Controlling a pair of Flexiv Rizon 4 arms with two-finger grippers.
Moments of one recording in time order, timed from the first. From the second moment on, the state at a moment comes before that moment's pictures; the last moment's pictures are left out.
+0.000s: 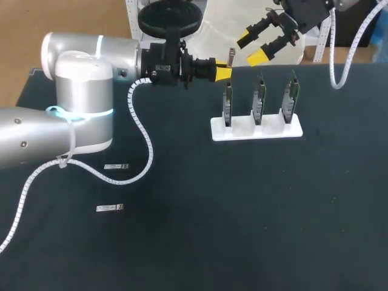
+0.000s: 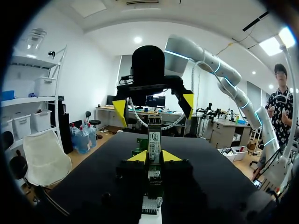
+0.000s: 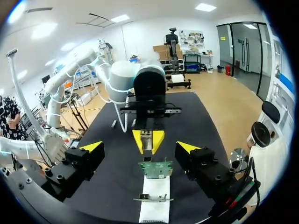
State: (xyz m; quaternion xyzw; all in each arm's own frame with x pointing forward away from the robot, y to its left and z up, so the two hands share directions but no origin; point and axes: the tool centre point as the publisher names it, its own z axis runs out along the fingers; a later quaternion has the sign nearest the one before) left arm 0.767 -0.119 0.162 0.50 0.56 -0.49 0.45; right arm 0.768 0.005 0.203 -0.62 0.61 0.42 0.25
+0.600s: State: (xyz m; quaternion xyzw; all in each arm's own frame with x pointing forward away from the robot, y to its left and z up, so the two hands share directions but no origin) left arm 0.767 -0.119 0.162 0.50 0.56 -0.49 0.45; right arm 0.763 0.020 0.200 -0.60 0.63 0.42 0.27
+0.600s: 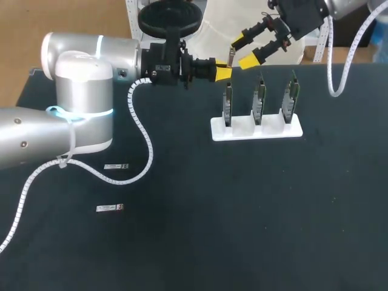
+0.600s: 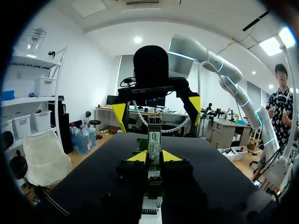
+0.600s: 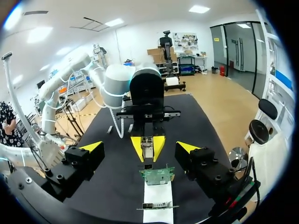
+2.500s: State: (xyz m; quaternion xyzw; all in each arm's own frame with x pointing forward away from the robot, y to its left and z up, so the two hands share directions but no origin) left arm 0.763 -0.119 0.162 0.50 0.56 -0.49 0.45; right arm 0.763 0.033 0.202 -0.60 0.63 0.39 0.30
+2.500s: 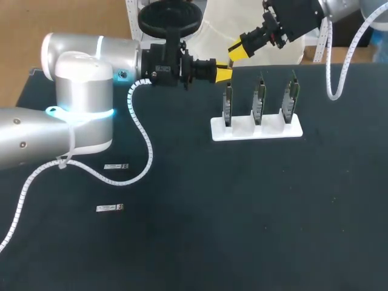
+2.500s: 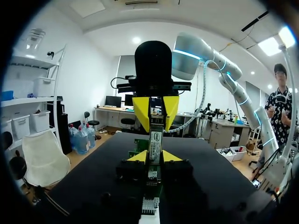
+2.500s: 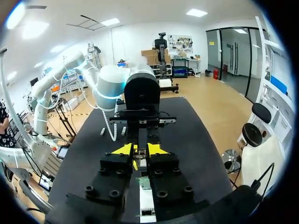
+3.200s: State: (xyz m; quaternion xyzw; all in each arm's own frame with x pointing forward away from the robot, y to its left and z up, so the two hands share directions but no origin) left arm 0.774 -0.103 0.160 0.54 0.57 -0.42 0.45; right arm 0.760 0.030 0.198 -0.59 0.64 0.40 0.29
